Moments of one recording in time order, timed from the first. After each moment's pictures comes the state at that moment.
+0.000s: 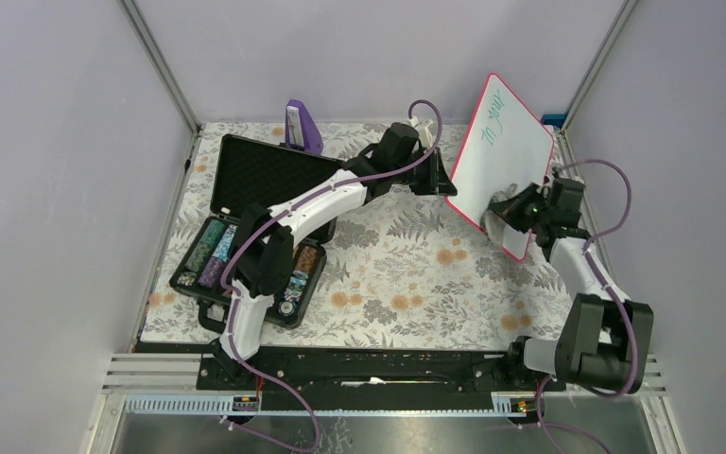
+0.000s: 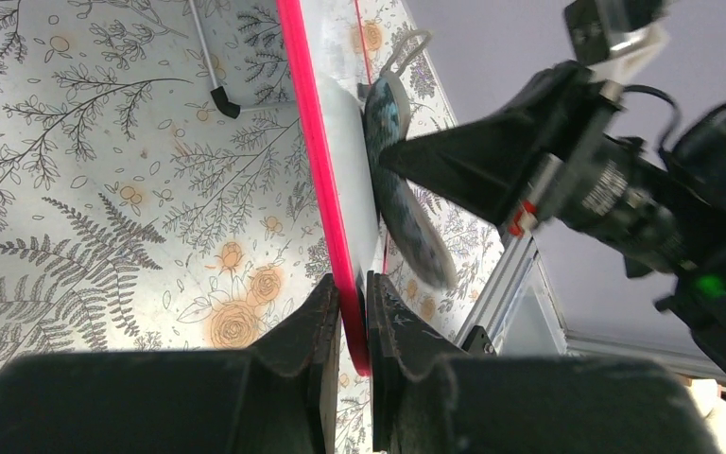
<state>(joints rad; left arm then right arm) -0.76 2.09 1.84 -0.22 0.43 -0.69 -0.15 1.27 0.74 -0.07 -0.41 0.68</state>
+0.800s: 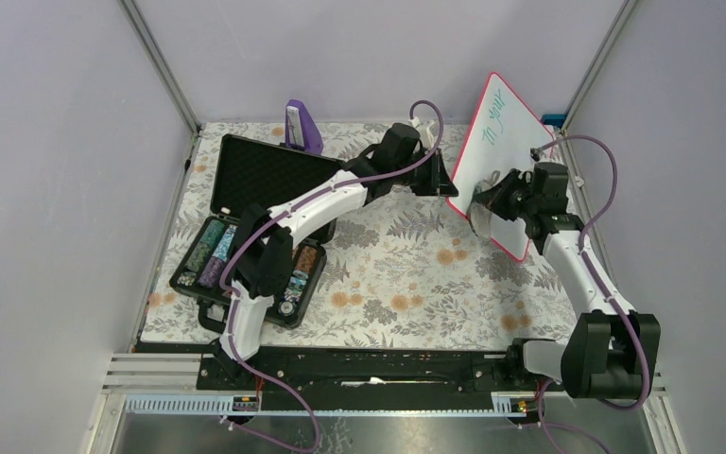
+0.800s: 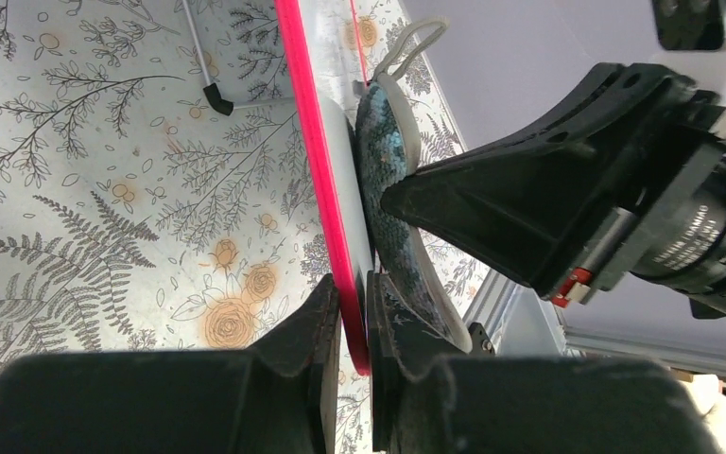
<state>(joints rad) -0.77 2.08 1.84 -0.23 0.43 -0.69 -0.04 1.25 0.83 -0.19 -0.33 0.61</state>
